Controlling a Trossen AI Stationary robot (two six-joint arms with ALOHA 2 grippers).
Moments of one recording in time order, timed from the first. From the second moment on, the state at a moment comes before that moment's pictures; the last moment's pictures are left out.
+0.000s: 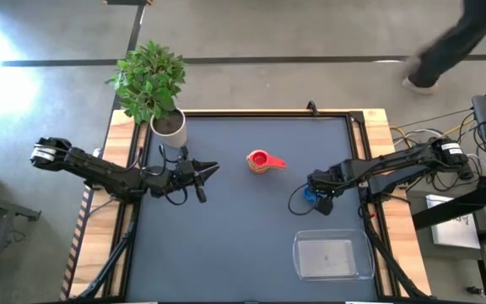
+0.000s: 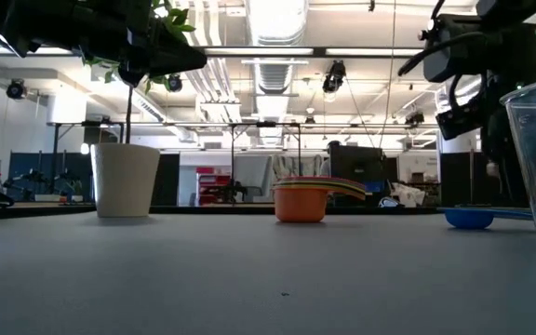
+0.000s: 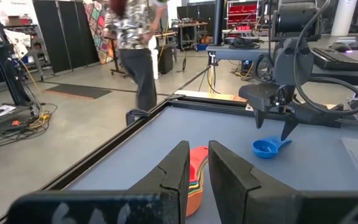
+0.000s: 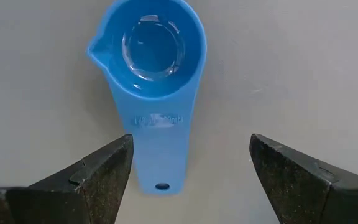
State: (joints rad) left arm -0.18 1.10 0.41 0.63 -0.62 -0.01; right arm 0.06 1.23 0.64 -0.90 0.03 0.61
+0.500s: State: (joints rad) left arm -0.18 1.10 0.41 0.63 -0.62 -0.01; right arm 0.06 1.23 0.59 -0.80 0.02 0.56
